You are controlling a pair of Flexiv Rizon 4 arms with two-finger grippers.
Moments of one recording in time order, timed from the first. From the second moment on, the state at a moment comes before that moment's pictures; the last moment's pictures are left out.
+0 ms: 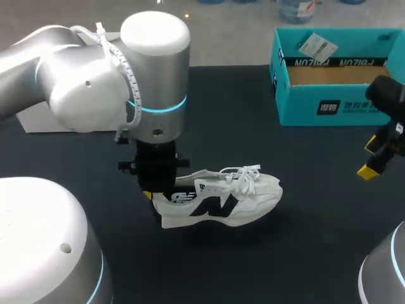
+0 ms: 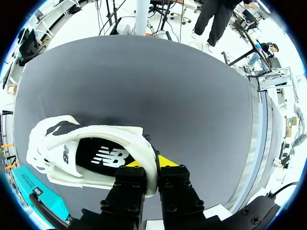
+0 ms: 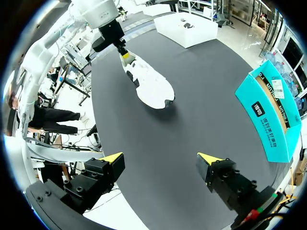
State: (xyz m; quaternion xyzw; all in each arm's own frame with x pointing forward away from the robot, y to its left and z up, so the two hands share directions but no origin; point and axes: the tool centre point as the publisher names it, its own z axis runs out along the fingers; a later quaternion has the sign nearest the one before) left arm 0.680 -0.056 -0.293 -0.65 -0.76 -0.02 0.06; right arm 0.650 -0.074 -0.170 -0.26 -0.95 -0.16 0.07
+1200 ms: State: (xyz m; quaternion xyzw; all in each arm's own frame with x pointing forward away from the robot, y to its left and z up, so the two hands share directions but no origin) left arm 0.678 -0.066 -0.354 -0.63 -0.77 -0.05 0.08; right arm 0.650 -0.074 -0.170 -0.26 -0.95 -0.16 0.07
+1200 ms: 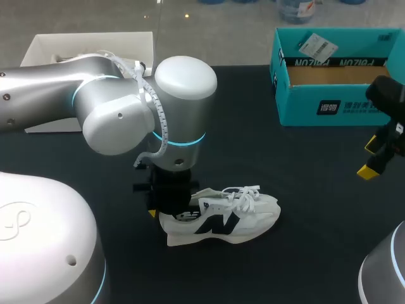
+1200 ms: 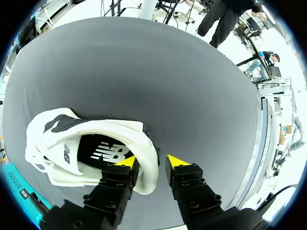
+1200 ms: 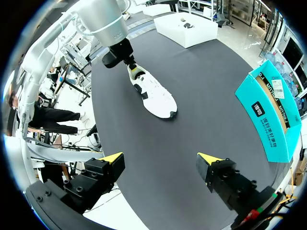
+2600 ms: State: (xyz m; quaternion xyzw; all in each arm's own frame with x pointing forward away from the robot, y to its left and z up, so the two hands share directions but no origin) left arm 0.661 0.082 -0.297 -0.49 -0.85 0.20 0.06; right arm 0.650 -0.074 -0.170 -0.26 -0.95 -0.16 0.07
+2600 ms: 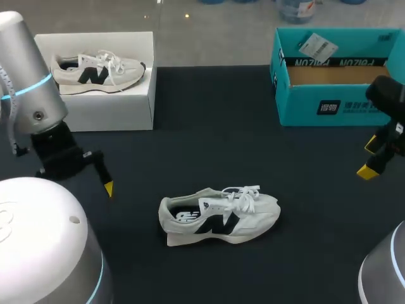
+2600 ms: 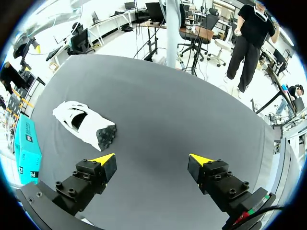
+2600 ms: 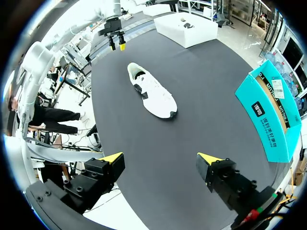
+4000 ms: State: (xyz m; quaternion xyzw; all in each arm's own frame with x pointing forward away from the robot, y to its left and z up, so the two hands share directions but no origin) left arm 0.615 0.100 -0.293 -0.21 -0.88 0.41 -0.11; right arm 0.650 -0.074 -0.170 -0.26 -0.95 -0.16 0.07
